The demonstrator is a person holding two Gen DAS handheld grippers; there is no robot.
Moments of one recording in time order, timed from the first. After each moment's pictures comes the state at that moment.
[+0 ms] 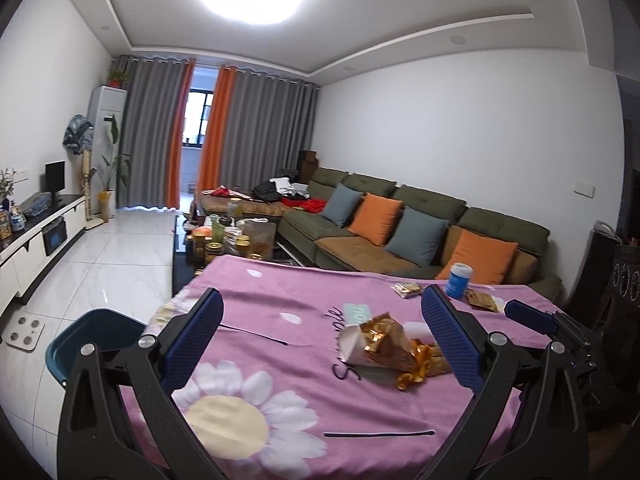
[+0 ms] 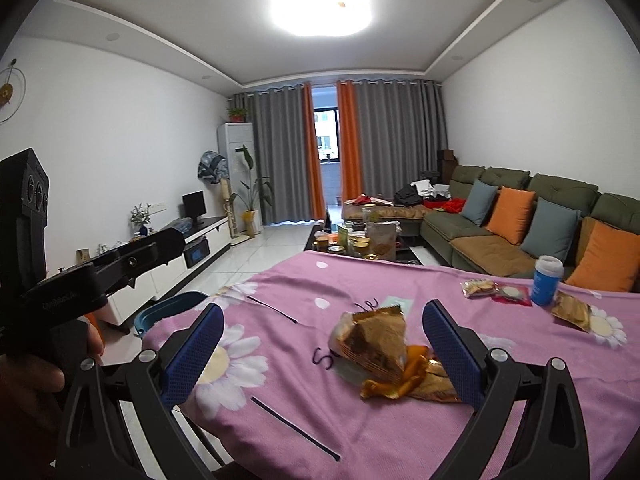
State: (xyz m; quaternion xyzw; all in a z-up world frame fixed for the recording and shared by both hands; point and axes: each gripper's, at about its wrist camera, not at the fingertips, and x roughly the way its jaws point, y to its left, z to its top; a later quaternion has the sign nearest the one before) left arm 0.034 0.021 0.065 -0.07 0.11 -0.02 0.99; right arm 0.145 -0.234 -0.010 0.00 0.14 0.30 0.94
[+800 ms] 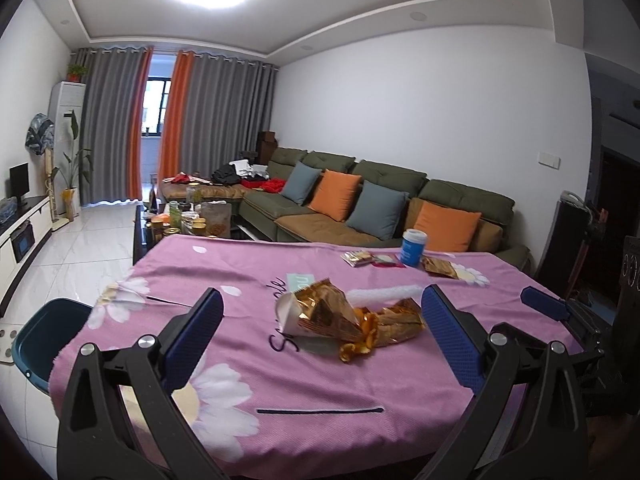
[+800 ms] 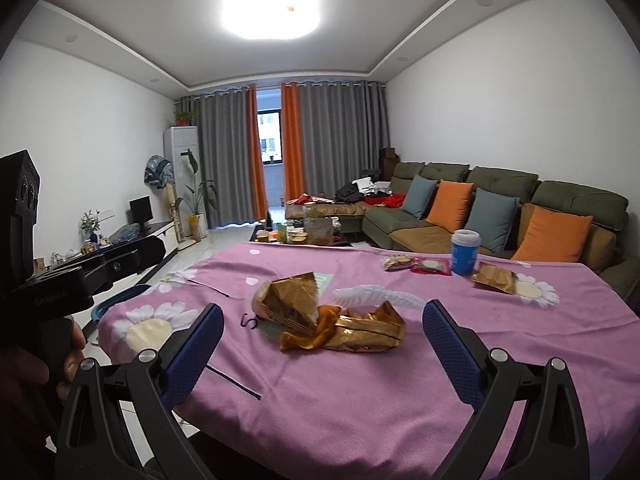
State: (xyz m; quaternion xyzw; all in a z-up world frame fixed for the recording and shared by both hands) left arm 0.036 -0.027 0.035 -0.05 0.14 -0.09 0.98; right arm 0.111 -0.299 -0.029 0.01 0.14 0.19 0.97
